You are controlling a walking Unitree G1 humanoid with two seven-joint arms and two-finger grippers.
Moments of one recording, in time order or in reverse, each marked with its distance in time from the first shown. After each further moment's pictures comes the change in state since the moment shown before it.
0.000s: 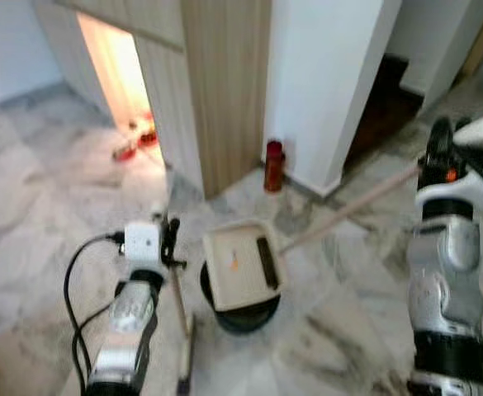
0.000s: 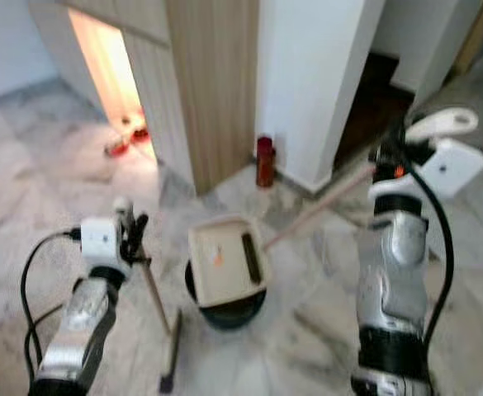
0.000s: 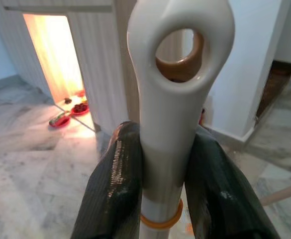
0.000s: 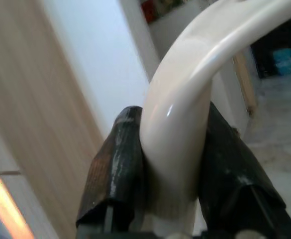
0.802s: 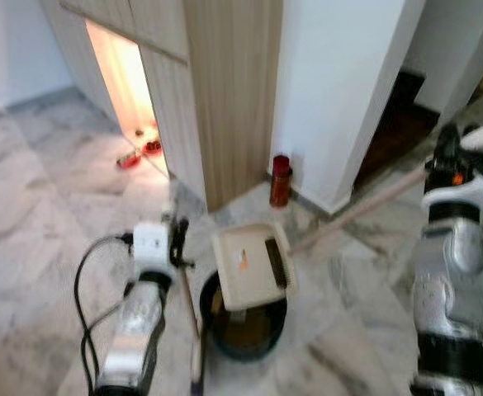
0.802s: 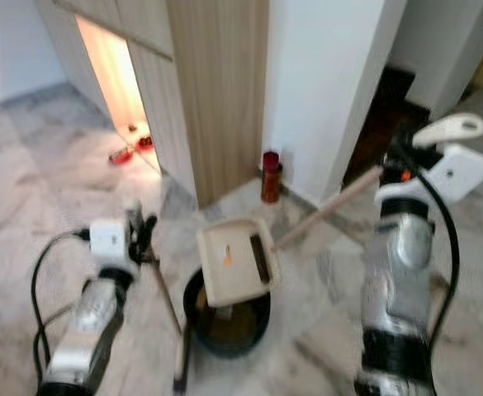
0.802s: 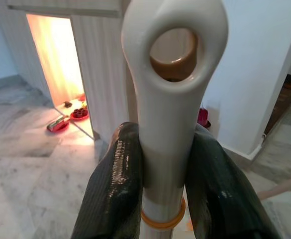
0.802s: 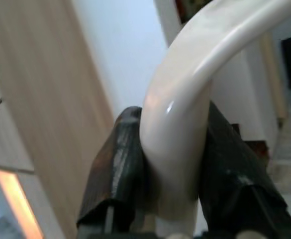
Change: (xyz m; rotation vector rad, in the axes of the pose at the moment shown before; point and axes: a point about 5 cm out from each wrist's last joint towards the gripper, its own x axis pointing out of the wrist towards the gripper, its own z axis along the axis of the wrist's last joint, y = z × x) left arm -0.002 0.005 0.000 -0.004 -0.002 0.012; right arm -0.001 0.024 -0.003 0.000 0.000 0.120
